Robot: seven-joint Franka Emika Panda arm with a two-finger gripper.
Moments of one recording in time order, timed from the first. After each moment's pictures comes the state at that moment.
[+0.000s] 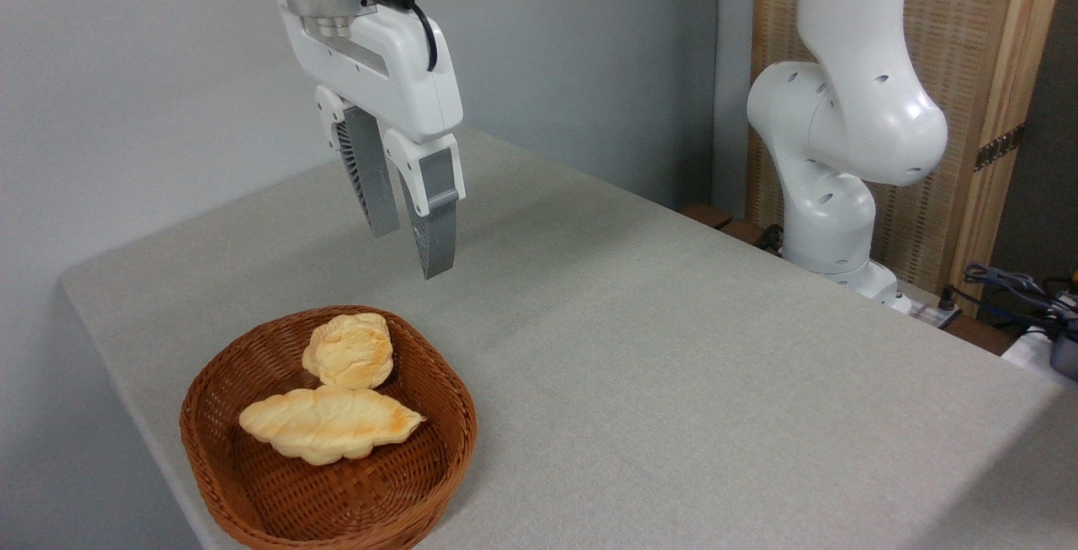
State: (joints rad) arm -0.09 0.05 0.04 -1.53 -0.03 1.60 0.77
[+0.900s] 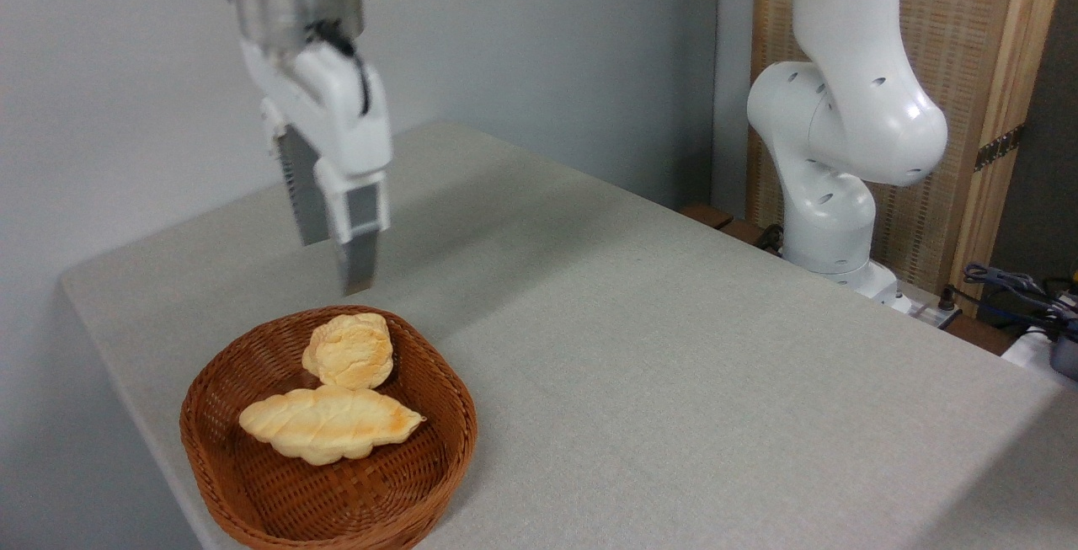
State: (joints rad) arm -0.10 0.12 -0.02 -1.54 -0.13 1.79 0.77
